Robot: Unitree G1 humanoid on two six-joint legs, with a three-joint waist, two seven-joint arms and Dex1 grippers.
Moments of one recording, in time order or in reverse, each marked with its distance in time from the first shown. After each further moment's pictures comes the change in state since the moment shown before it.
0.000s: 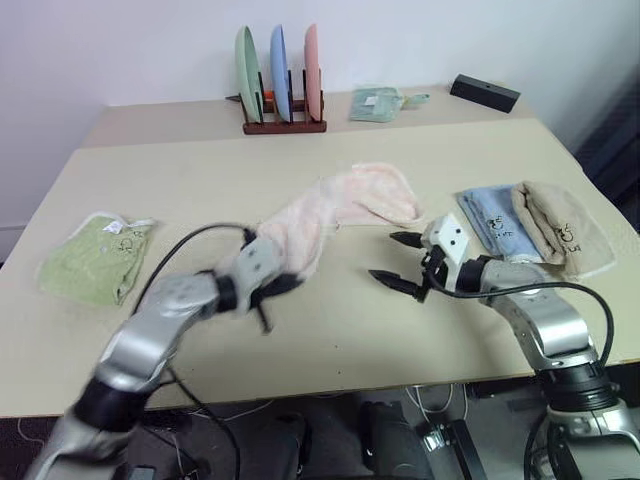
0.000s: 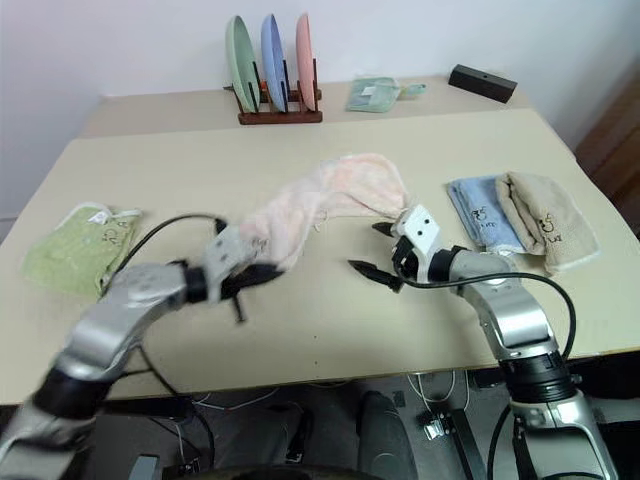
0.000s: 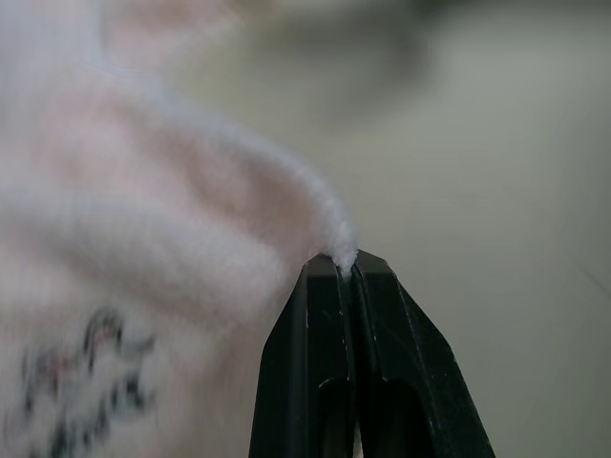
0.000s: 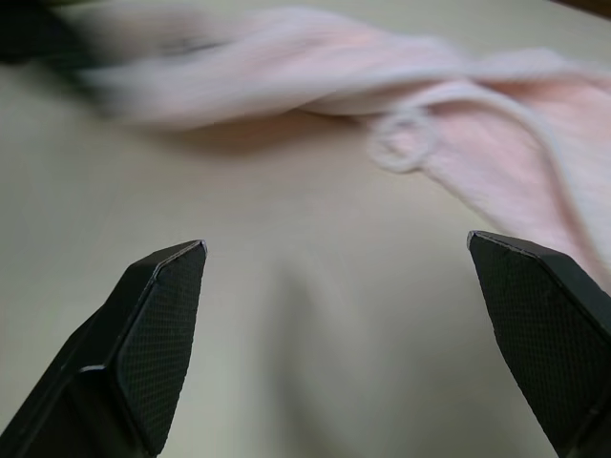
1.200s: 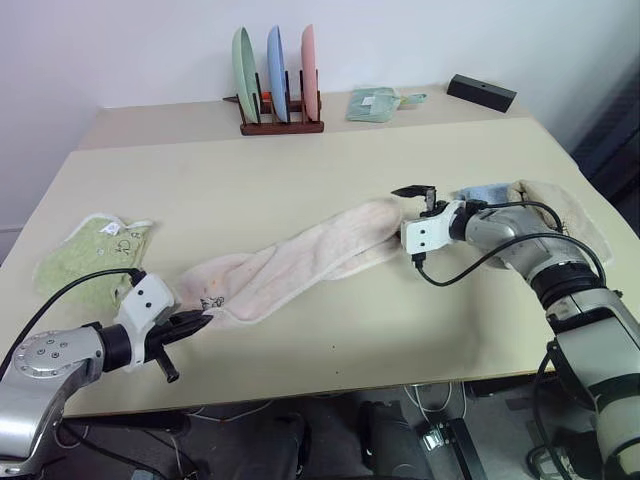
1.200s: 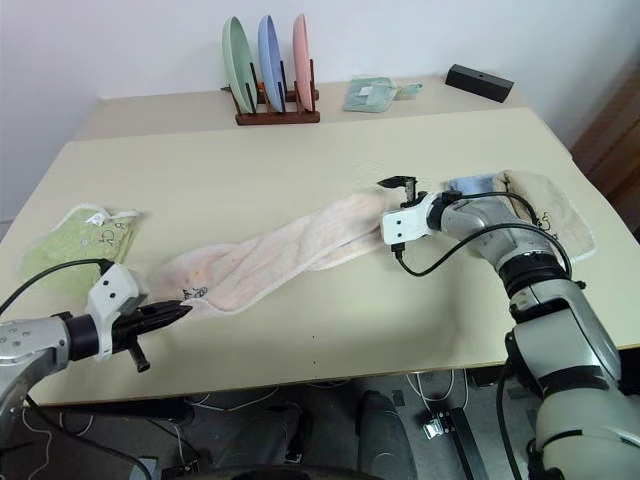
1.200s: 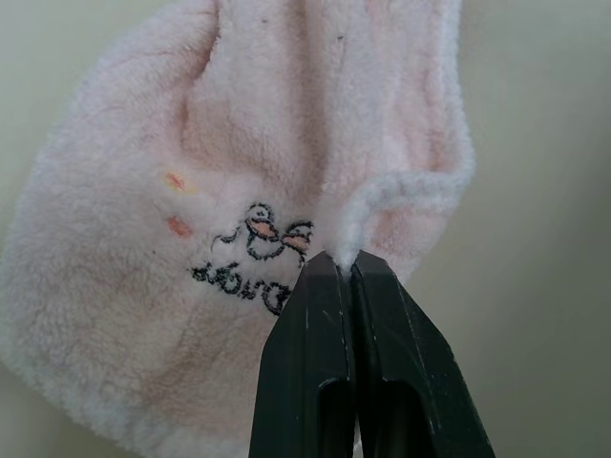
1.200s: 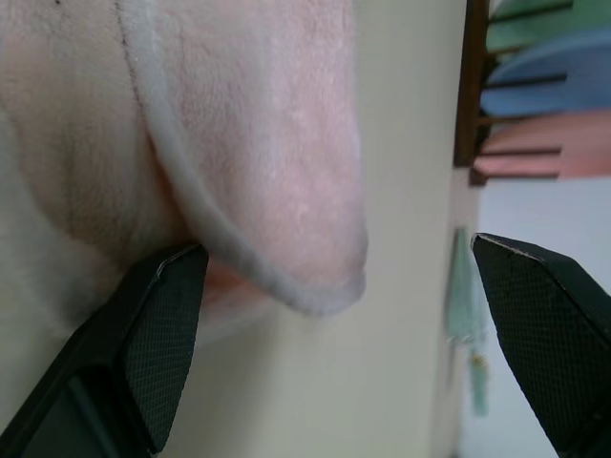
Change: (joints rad) left arm 0.387 0.122 0.400 -0.037 -0.098 -0.005 0.024; right arm -0.582 -0.091 0.416 1.002 -0.959 -1.169 -0.474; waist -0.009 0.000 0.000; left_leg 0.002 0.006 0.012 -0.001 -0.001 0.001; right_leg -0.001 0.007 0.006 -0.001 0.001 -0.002
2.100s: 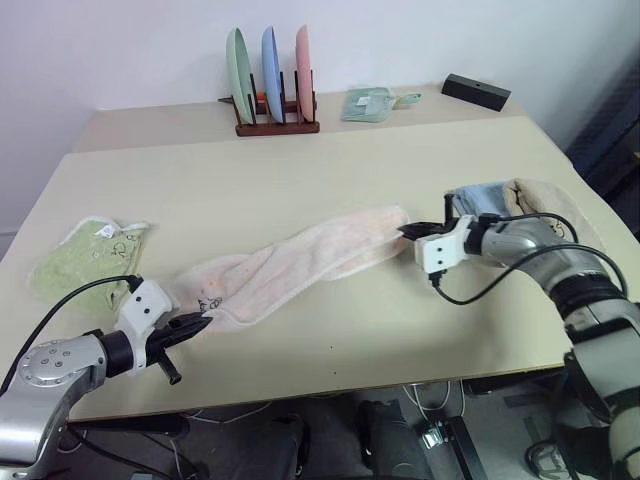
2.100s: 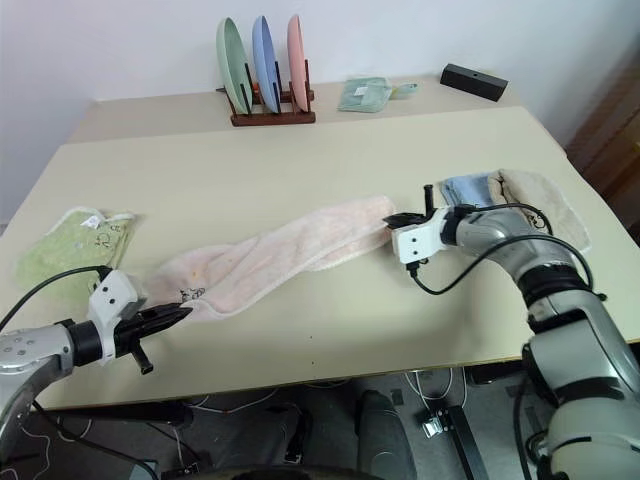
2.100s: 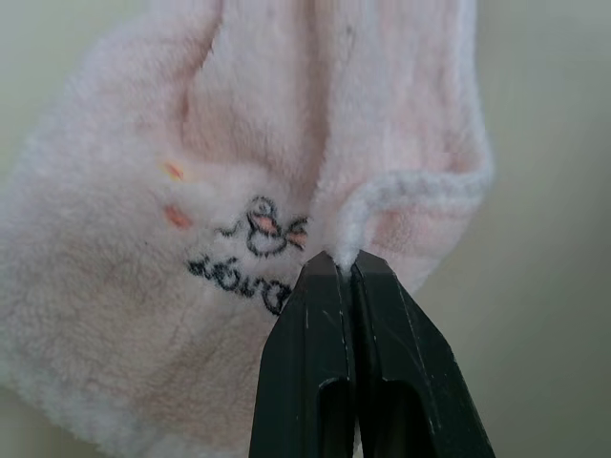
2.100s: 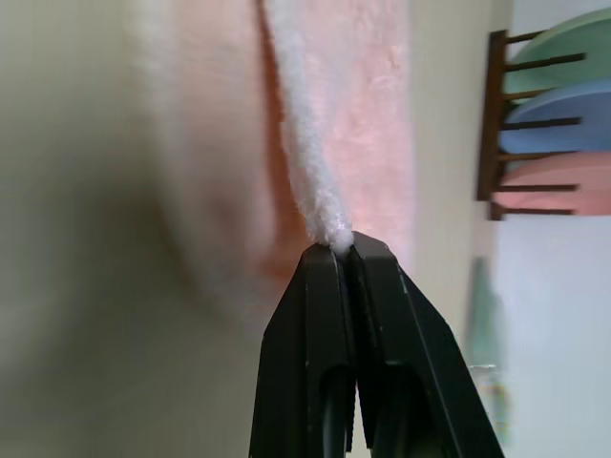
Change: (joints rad) left arm 0.024 -0.038 0.019 0.049 -0.022 -0.083 0.021; right arm 0.122 -0.110 -0.041 -0.084 0.205 -0.127 0.213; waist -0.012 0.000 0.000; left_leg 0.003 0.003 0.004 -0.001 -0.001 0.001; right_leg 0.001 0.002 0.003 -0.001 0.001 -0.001
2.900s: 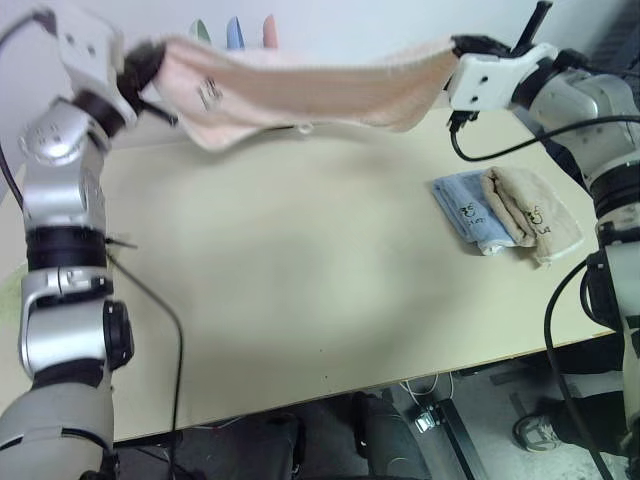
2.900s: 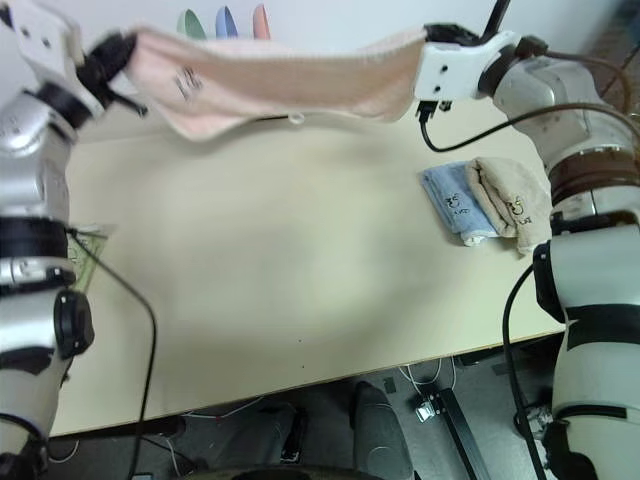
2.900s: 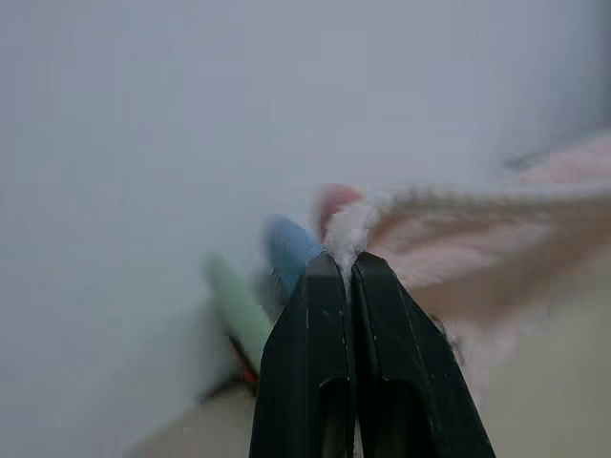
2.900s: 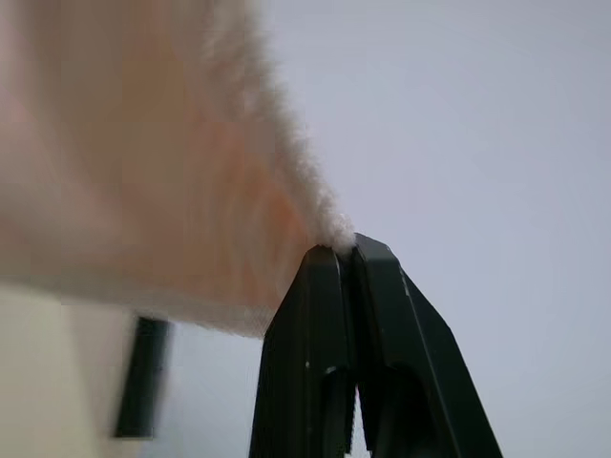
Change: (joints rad) left arm -1.020 -0.084 -0.102 0.800 0.191 -0.413 0.164; right arm -0.444 0.004 -0.089 0.143 -0.039 0.154 -0.204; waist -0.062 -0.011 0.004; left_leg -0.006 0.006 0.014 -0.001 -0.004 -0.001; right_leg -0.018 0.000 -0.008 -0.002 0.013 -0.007
